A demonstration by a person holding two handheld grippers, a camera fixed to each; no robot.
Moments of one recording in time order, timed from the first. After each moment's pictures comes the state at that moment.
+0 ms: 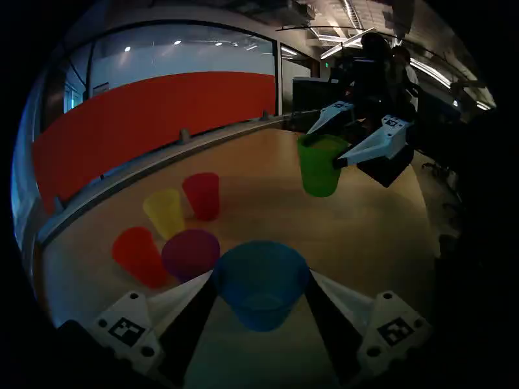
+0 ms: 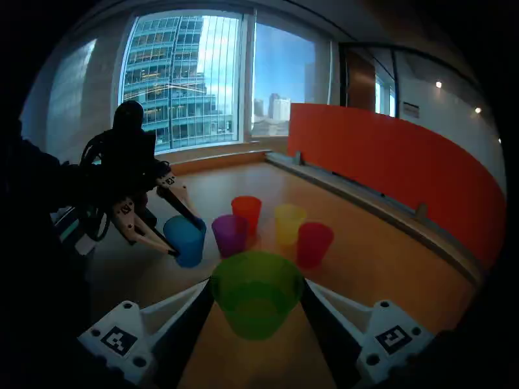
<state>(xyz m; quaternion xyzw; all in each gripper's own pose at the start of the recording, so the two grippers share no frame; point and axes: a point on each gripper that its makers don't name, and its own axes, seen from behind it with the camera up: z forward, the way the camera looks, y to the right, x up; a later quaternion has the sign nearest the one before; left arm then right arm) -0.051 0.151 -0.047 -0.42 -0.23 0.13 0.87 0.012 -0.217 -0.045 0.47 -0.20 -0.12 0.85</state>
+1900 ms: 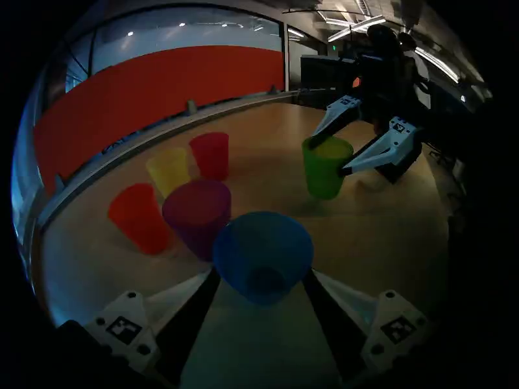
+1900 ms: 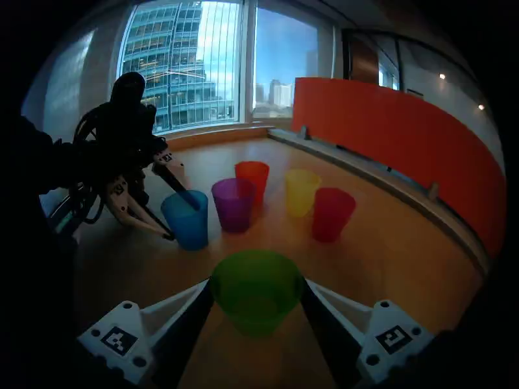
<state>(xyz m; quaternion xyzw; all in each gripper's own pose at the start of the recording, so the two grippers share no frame) -0.105 0.123 -0.048 -0.40 -0.28 0.15 0.86 -0.064 -0.238 -0.046 0.46 -0.23 -0.14 0.84</state>
